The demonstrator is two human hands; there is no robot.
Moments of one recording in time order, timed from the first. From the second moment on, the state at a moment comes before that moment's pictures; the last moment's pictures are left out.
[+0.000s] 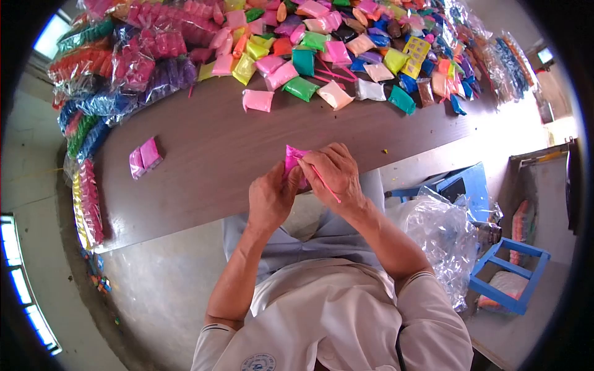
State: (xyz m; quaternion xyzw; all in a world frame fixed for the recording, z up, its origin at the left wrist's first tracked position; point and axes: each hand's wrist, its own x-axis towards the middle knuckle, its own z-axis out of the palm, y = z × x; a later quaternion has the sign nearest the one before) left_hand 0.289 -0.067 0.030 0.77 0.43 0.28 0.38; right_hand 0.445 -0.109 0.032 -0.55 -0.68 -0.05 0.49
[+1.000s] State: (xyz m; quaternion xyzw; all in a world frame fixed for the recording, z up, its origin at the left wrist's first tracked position) left_hand 0.291 -0.075 0.025 0.79 0.42 0.31 0.33; right_hand 0.427 -0.122 0.025 -0.63 -0.51 0.11 0.57
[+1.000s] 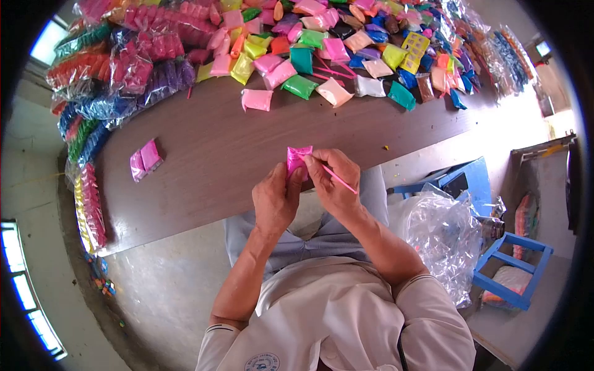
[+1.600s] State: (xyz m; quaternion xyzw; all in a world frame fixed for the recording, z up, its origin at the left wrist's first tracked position) left_hand 0.292 -0.076 0.020 0.79 0.42 0.33 0.31; right_hand 0.424 -0.118 0.024 -0.61 -0.52 0.13 0.59
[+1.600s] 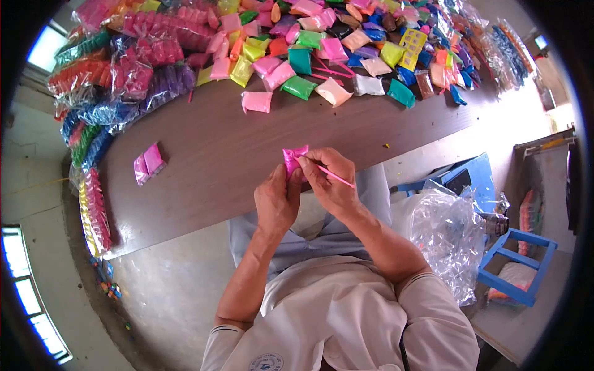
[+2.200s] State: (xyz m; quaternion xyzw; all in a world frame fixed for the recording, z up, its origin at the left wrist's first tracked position) left_hand 0.291 -0.075 0.018 0.79 0.41 0.32 0.32; right_hand 0.430 -0.111 0.019 -0.56 -0.57 0.12 0.59
